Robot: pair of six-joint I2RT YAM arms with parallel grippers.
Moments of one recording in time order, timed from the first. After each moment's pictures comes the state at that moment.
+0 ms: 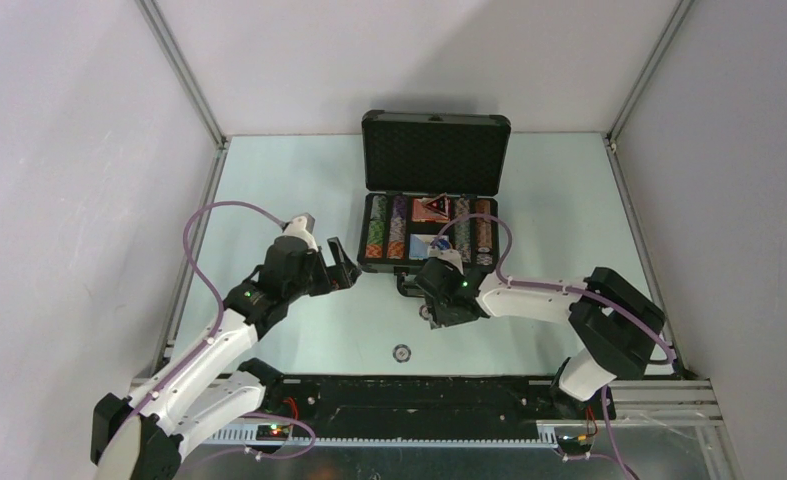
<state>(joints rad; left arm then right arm) -0.49 0.86 0.58 -0.36 -0.01 -0.63 0.98 1.57 0.86 -0.51 0.24 0.71</state>
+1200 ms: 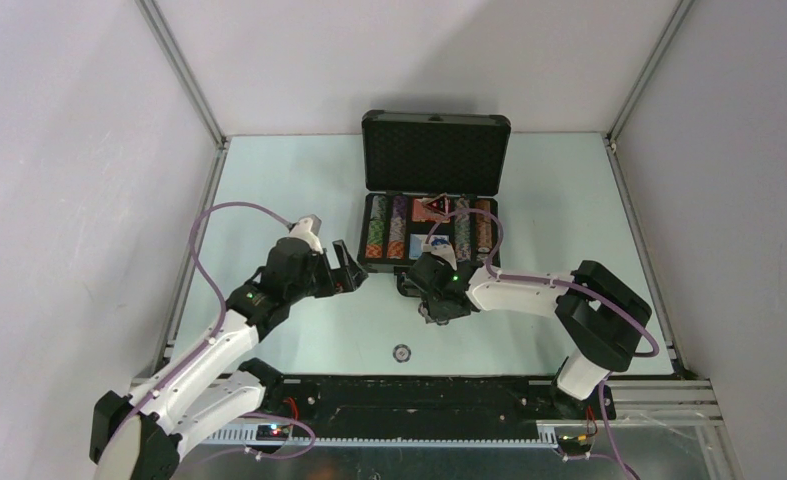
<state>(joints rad) -0.51 0.86 0.57 -0.32 0.05 -0.63 0.98 1.65 0.94 -0.53 0.27 0.71</state>
